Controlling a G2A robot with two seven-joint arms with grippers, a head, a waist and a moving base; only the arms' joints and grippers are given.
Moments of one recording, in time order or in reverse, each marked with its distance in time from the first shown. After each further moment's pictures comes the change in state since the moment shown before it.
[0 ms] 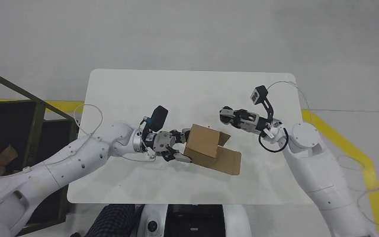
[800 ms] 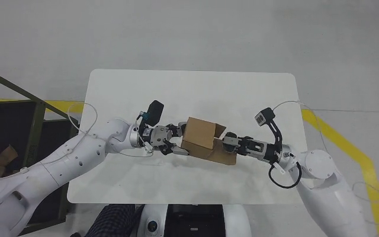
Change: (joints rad) left arm 0.030 0.001 -0.073 0.028 -0.007 0.000 -0.033; right arm -0.342 0.064 0.216 -0.330 -0.070 -0.028 0.057
